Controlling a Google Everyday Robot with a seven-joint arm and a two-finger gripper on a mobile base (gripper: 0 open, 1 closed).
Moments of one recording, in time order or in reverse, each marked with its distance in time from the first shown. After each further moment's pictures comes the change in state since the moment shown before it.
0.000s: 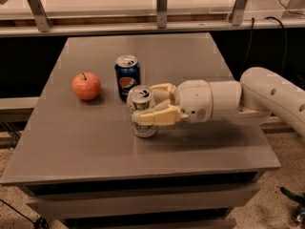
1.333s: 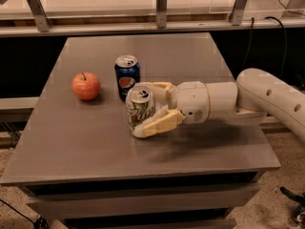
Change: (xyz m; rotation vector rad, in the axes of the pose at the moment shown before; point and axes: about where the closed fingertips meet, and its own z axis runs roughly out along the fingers) arm 0.003 0.001 0.005 -0.015 -0.004 0.006
